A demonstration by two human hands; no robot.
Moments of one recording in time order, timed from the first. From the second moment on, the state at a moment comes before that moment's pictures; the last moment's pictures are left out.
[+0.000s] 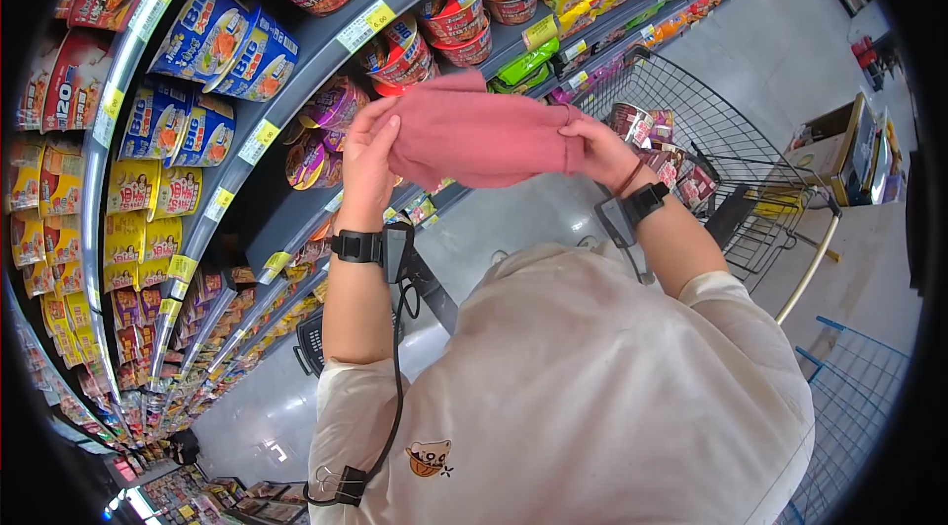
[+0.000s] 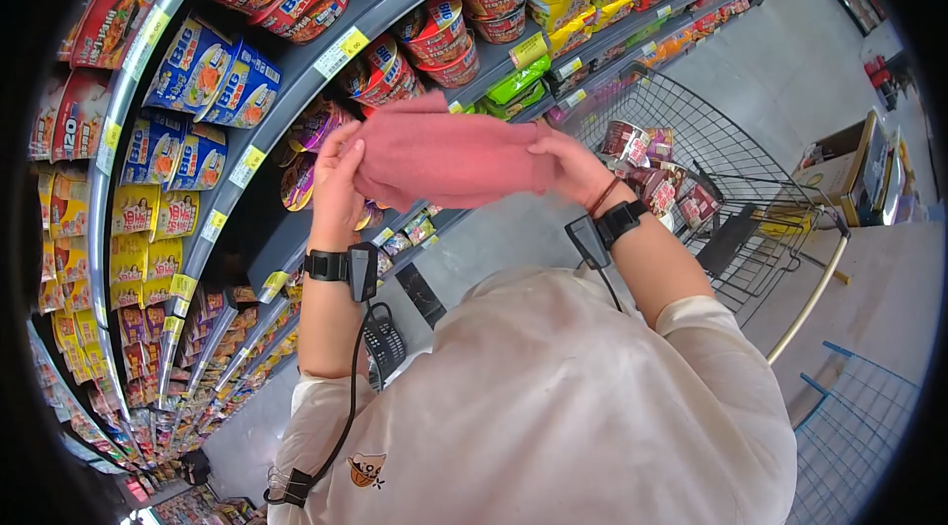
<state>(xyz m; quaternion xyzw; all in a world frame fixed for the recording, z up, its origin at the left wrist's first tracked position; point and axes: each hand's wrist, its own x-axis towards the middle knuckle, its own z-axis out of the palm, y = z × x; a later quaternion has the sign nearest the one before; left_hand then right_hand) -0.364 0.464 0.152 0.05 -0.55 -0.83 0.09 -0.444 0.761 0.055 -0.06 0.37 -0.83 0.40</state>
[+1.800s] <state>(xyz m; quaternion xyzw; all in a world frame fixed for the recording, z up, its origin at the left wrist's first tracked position) -0.336 0.404 0.195 0.02 -0.87 -0.43 0.25 -0.489 0.742 0.085 -0.10 0.46 -0.81 0.34</state>
